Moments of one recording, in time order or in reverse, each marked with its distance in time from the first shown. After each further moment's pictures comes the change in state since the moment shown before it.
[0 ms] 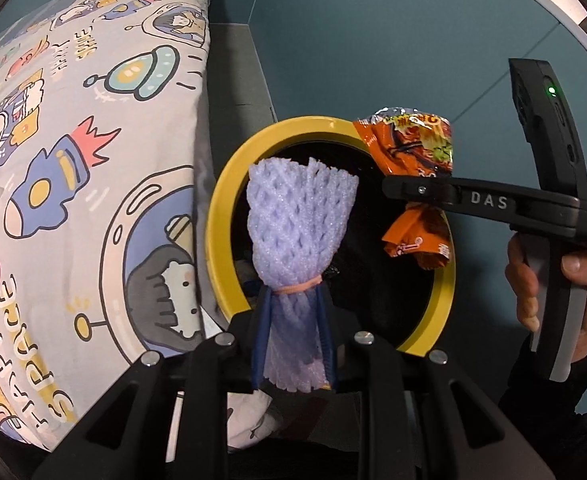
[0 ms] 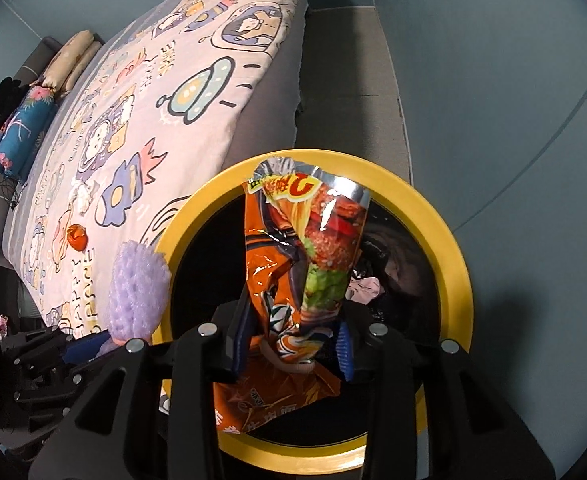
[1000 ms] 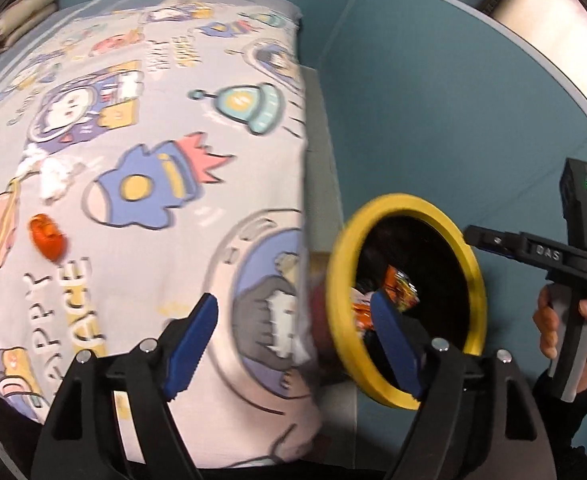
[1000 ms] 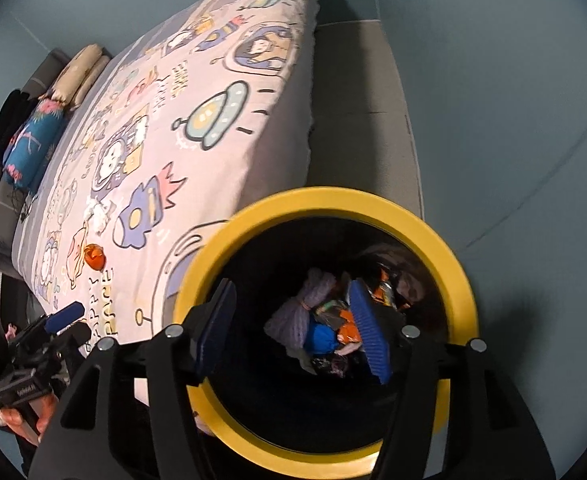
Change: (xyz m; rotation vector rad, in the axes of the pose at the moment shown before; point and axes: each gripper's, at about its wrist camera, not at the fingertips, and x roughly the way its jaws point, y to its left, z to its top) left arm -0.059 0.093 -0.007 -0.213 -0.191 0.106; right arm -0.015 0.032 0.025 -0.032 -0.048 0.037
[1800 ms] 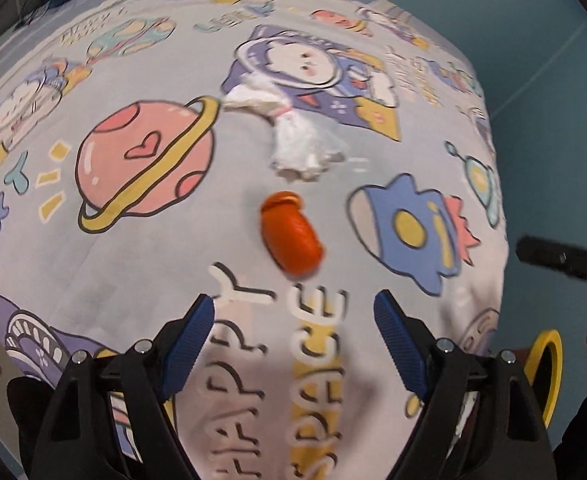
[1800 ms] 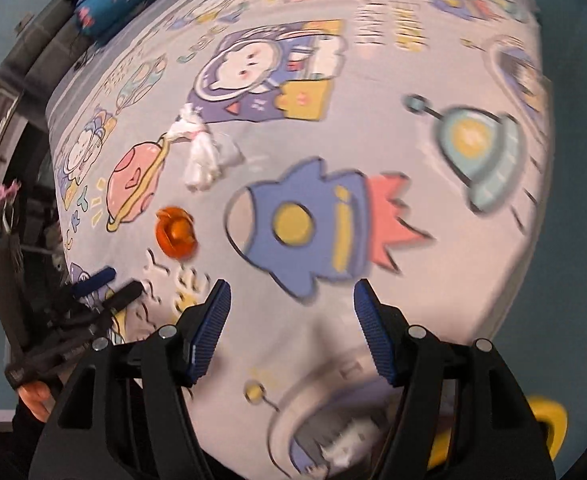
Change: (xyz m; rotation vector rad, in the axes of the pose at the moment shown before) left arm 0.006 0.243 -0.004 -0.470 -0.055 0.241; right arm 0.163 0.296 0.083 -0.518 0.258 0.114
